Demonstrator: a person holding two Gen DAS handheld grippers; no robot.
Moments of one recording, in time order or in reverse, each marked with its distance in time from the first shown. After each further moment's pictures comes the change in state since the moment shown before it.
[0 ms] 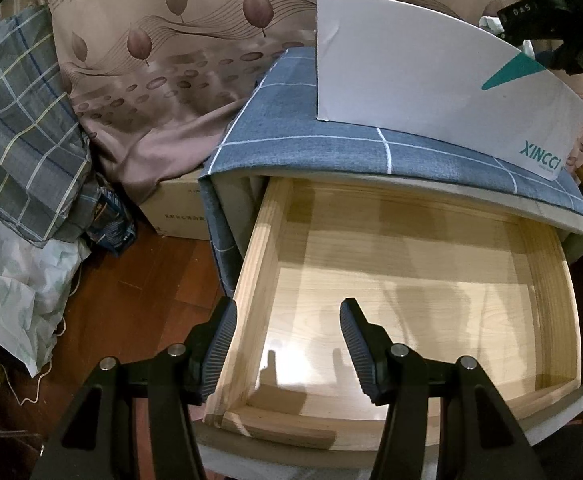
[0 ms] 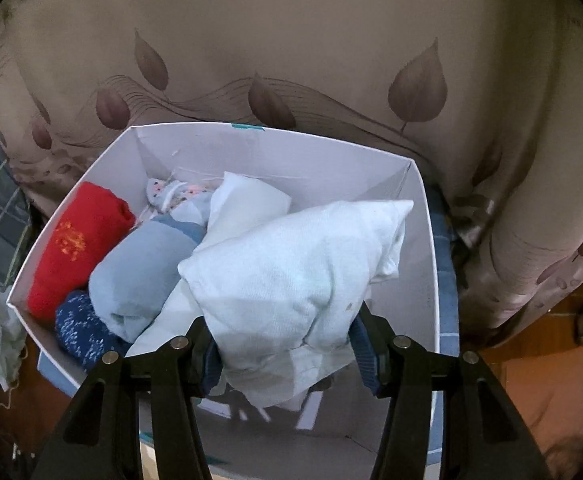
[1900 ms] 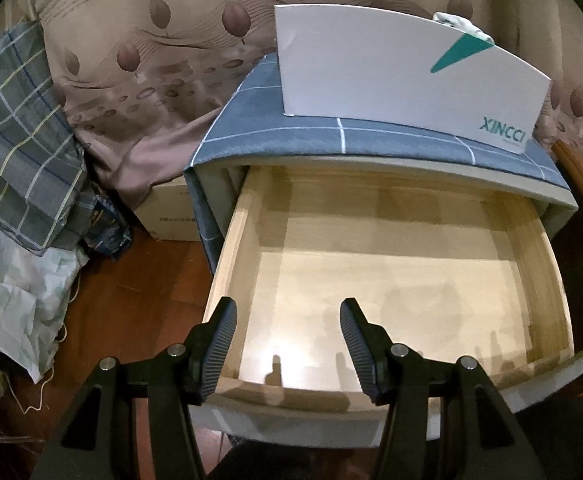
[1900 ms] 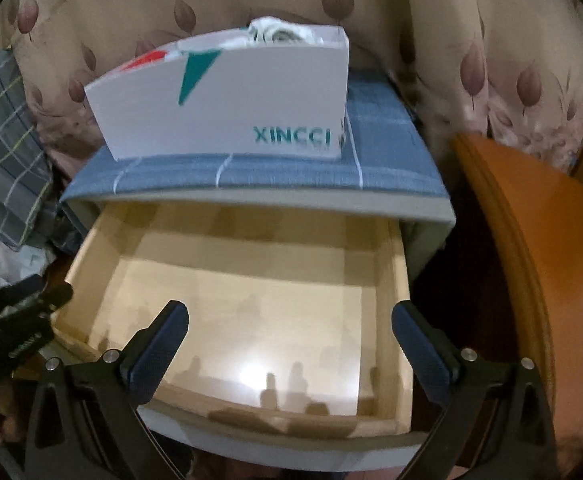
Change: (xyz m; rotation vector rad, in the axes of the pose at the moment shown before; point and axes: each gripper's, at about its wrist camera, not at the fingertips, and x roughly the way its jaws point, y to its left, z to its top) left arm -0.024 -0.017 -0.022 0.053 -0.022 -0.016; right arm -0.077 -0.006 -0.254 0.089 -0.031 0.006
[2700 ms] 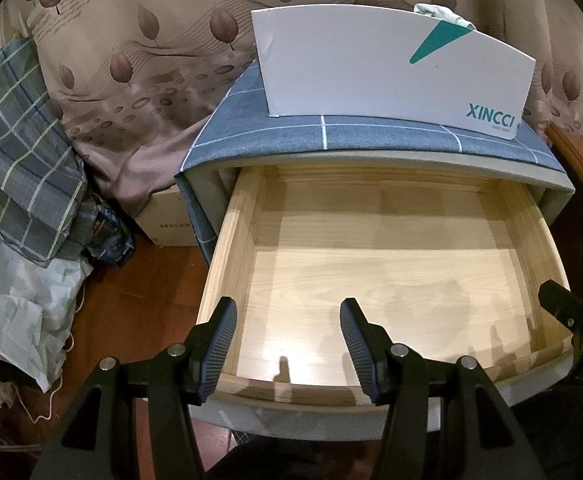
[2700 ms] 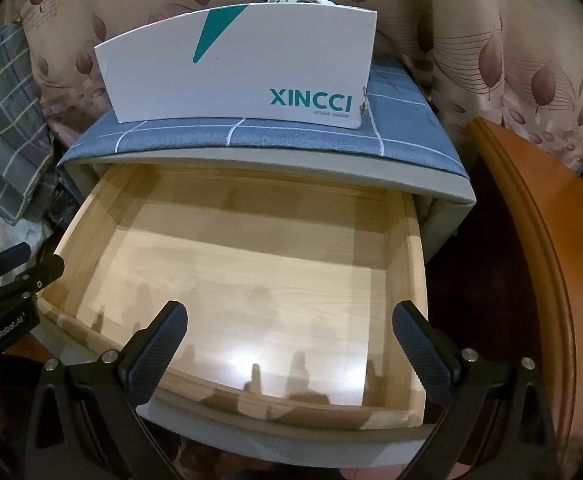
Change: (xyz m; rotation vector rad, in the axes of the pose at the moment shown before) left arm -0.002 -0.013 -0.004 0.047 -0.010 0.022; right arm 0.016 0.010 -0.014 -0.053 0.038 0.000
